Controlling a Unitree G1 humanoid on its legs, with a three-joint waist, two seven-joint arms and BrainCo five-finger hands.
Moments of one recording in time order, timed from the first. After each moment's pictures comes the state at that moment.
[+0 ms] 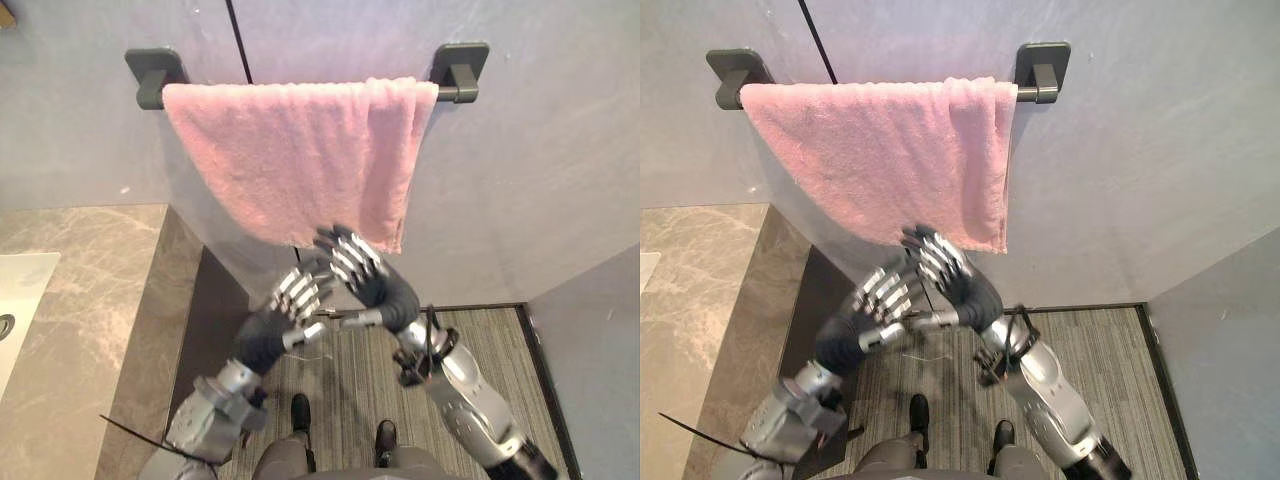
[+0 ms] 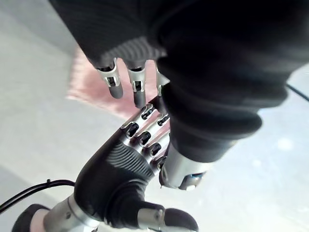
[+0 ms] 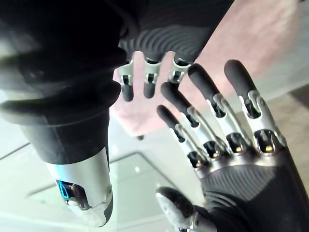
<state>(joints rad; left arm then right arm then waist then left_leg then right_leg) 0.18 0.41 -0.26 -0.52 -0.78 -0.17 -0.14 -0.26 -0.23 0.51 -0.20 0.62 -0.24 0.20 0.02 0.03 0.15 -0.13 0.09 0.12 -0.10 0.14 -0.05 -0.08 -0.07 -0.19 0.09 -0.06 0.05</state>
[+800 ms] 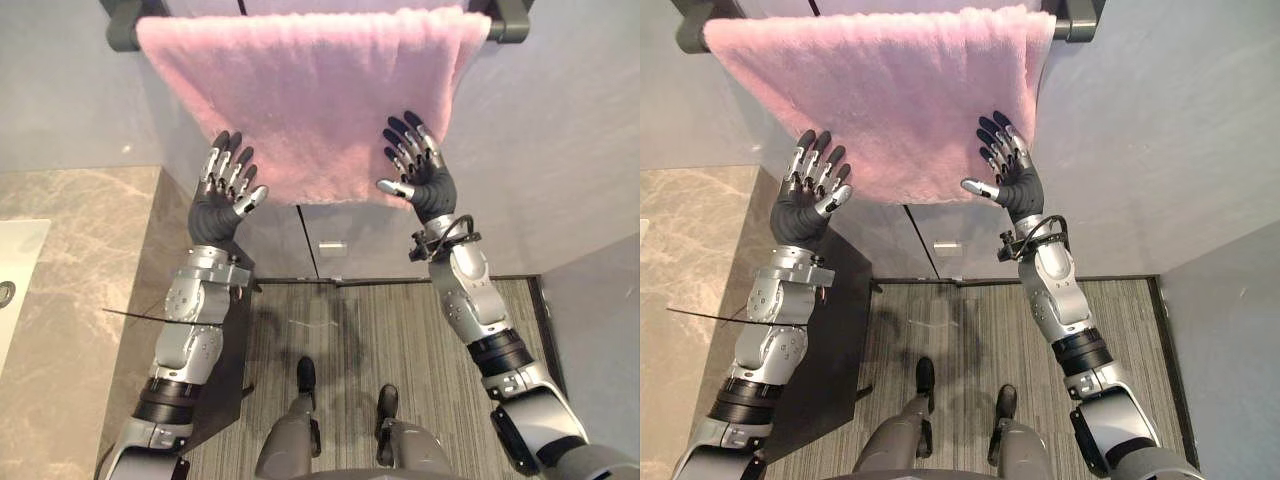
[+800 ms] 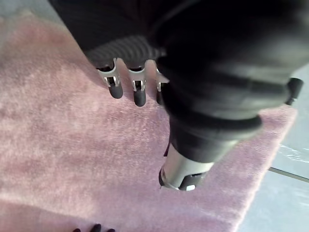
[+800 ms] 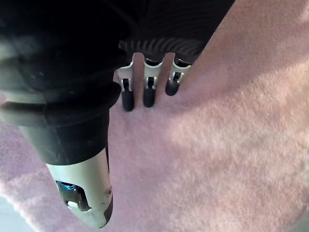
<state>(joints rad) -0.31 0.39 -0.07 -0.03 -0.69 -0.25 -0.04 -0.59 -0.28 0.21 0.22 0.58 -0.26 0.06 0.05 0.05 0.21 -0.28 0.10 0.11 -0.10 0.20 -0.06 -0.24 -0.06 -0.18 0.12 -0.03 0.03</state>
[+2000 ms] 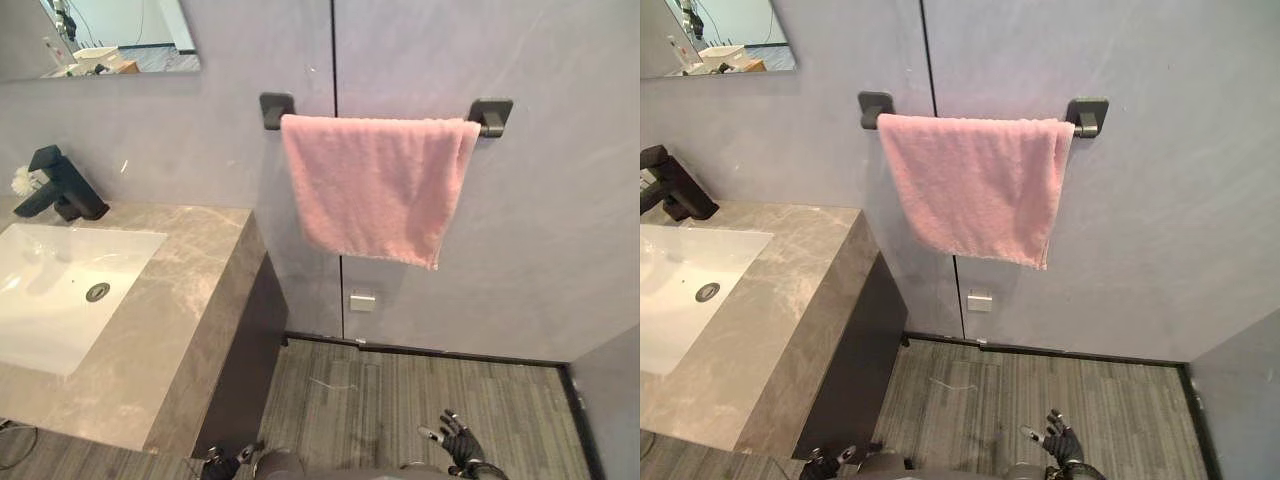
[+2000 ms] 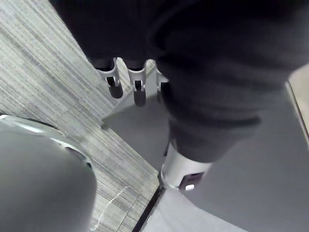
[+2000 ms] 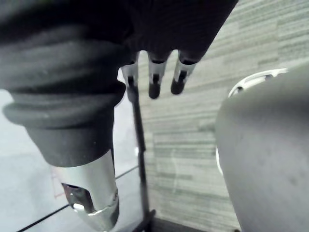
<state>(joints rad) 0.25 -0.07 0.42 0.87 -0.11 -0.15 0.00 0.21 -0.05 -0.22 0.85 0.10 -0.12 0.08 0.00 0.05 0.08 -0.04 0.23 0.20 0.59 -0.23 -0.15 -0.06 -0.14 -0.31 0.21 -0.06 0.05</state>
